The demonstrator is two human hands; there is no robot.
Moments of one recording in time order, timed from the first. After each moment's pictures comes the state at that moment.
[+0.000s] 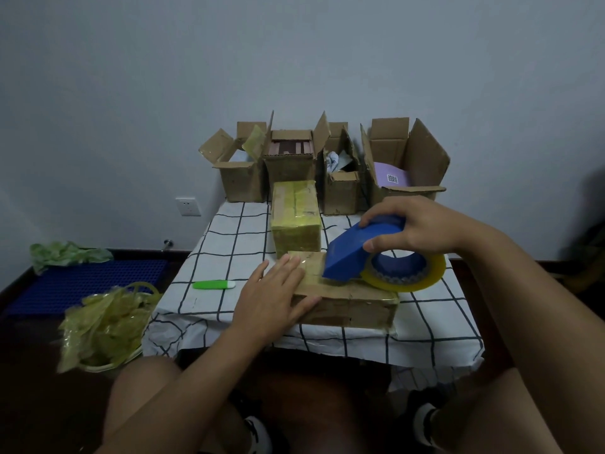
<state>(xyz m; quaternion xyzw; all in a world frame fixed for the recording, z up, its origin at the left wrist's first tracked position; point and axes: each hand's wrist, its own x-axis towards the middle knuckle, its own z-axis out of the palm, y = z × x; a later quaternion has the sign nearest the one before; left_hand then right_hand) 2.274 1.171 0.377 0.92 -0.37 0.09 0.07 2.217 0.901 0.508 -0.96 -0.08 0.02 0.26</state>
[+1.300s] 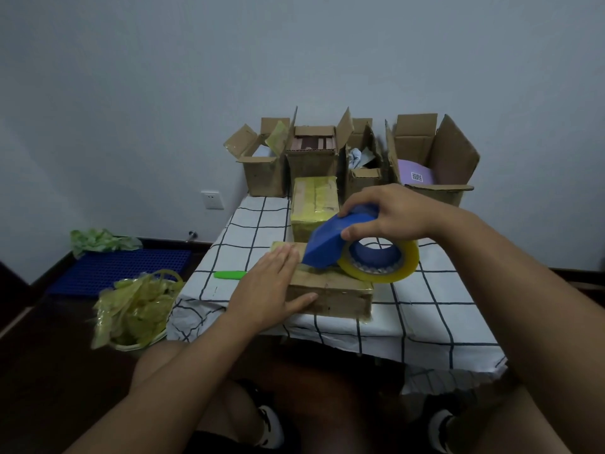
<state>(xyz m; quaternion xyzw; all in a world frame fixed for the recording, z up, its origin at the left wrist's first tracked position) 2.292 1.200 0.373 0.93 -0.35 0.10 0.03 2.253 0.942 0.516 -0.96 -0.13 0.03 0.23</state>
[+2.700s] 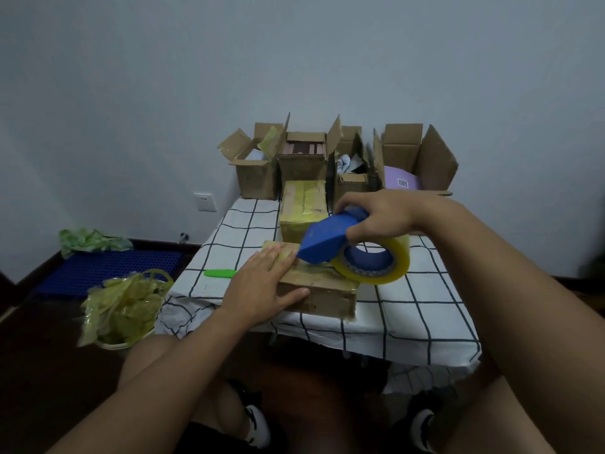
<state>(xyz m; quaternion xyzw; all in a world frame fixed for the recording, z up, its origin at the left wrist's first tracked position) 2.288 1.193 0.370 0.94 -0.31 0.08 0.07 2.242 0.940 0.535 -0.98 -0.06 0.14 0.15</state>
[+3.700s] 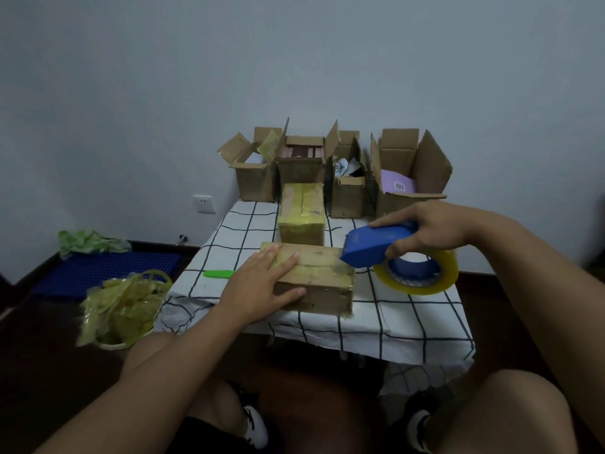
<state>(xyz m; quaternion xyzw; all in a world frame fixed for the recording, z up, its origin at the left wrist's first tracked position) 2.288 1.196 0.370 0.94 -0.32 0.08 0.08 2.211 0.875 0.520 -0.98 -0.07 0.12 0.14</state>
